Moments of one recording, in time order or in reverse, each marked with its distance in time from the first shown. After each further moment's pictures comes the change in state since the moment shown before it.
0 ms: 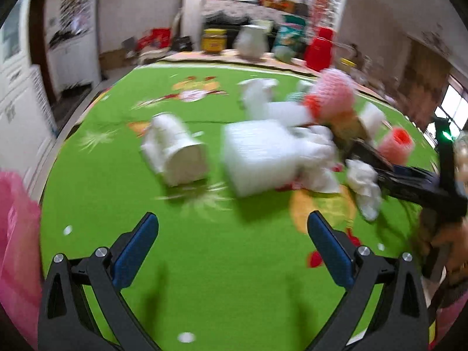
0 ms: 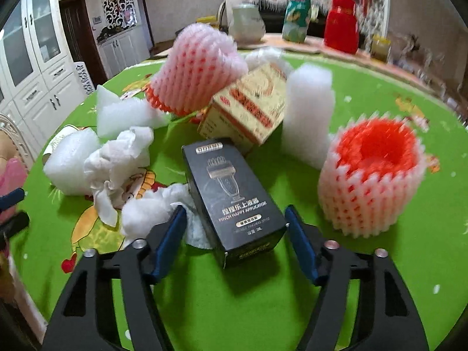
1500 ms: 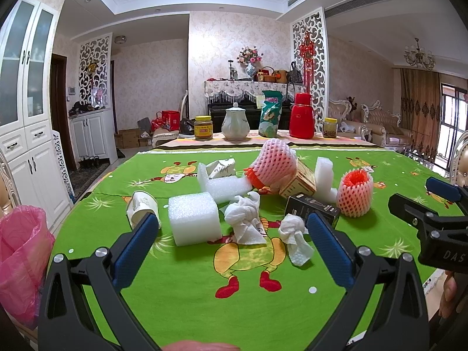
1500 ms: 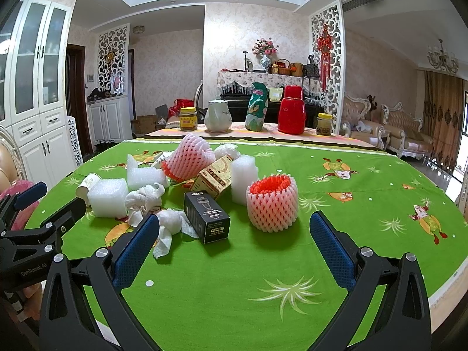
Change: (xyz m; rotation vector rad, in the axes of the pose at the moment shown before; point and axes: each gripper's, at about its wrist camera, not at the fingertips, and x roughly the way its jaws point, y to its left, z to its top) left arm -0.058 -0.112 -0.027 0.057 -0.426 0.132; right arm -0.164 0.008 -0.073 -0.003 -0.456 -0.170
